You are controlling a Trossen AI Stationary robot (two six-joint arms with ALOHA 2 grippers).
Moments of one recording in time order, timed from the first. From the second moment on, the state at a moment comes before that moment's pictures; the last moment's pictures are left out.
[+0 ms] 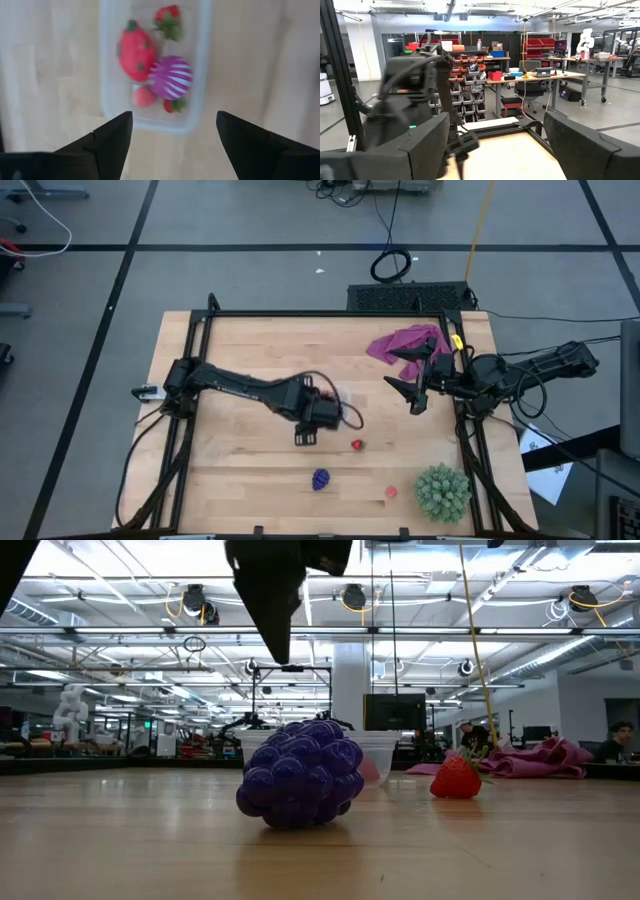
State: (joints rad) left arm -0.20 2.01 1.84 -1.27 -0.26 -0.22; right arm 0.28 0.77 0.65 0.26 0.52 -0.01
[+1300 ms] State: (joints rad) left arm -0.46 2.02 1.60 -0.69 -0.19 -0.66; right arm 0.28 0.77 0.65 0.25 0.52 0.04
